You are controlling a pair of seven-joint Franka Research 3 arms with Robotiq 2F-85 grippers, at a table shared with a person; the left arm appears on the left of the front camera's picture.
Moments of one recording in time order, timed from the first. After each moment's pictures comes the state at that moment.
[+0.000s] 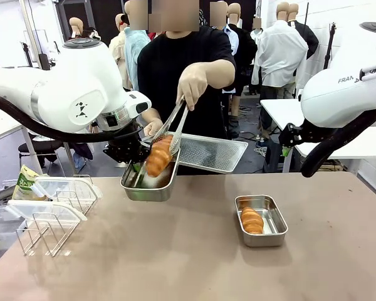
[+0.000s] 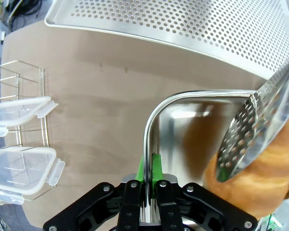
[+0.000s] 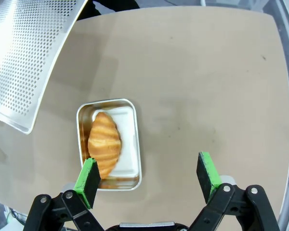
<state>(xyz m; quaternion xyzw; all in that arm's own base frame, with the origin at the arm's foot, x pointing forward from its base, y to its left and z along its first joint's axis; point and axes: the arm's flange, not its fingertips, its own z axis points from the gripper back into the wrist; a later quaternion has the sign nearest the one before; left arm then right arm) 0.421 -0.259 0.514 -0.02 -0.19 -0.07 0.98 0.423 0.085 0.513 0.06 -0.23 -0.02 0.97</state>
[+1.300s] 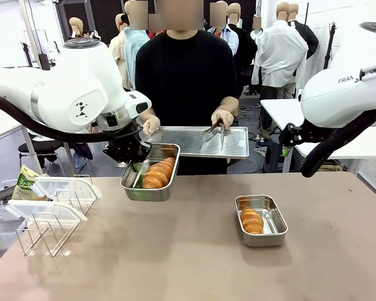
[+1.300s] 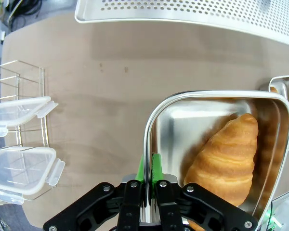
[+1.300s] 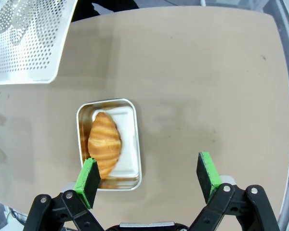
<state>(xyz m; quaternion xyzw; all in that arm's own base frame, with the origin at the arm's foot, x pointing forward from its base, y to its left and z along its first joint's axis) 0.421 -0.259 0.514 -0.02 -0.19 -0.07 0.98 0.423 0.085 0.513 0.06 -0.23 -0.02 0.97</state>
